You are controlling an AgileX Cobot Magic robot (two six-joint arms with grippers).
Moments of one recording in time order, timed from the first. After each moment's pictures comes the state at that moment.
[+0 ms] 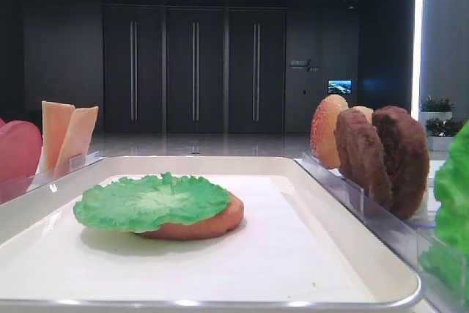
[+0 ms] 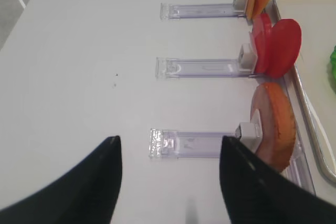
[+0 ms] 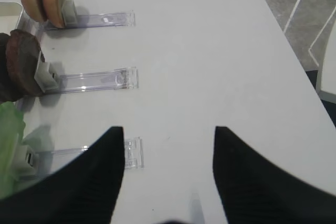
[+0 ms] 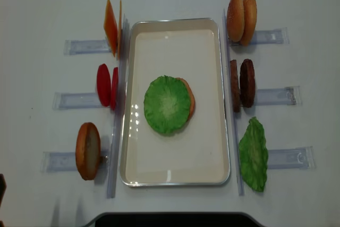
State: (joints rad) left arm 0.07 -0.01 -0.47 0.07 1.11 0.01; right arm -0.12 -0.01 -0.51 0.07 1.14 -0.09
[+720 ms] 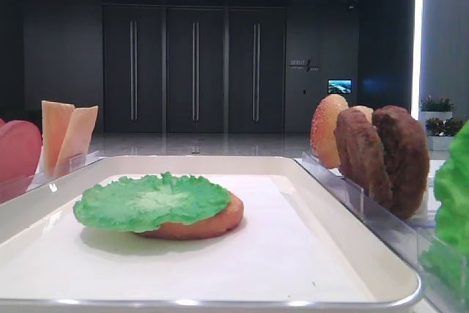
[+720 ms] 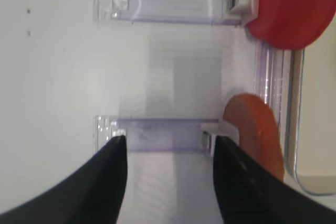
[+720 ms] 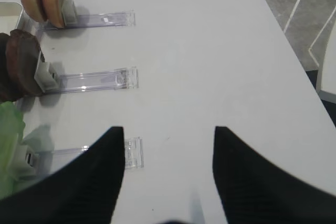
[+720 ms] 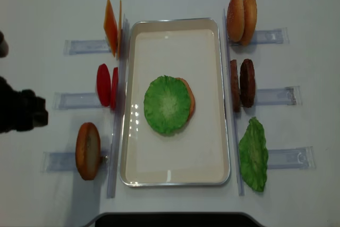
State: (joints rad) left arm 0.07 1.08 -0.76 -0.08 0.98 0.03; right arm -0.12 -0.01 -0.51 0.07 1.14 -0.09
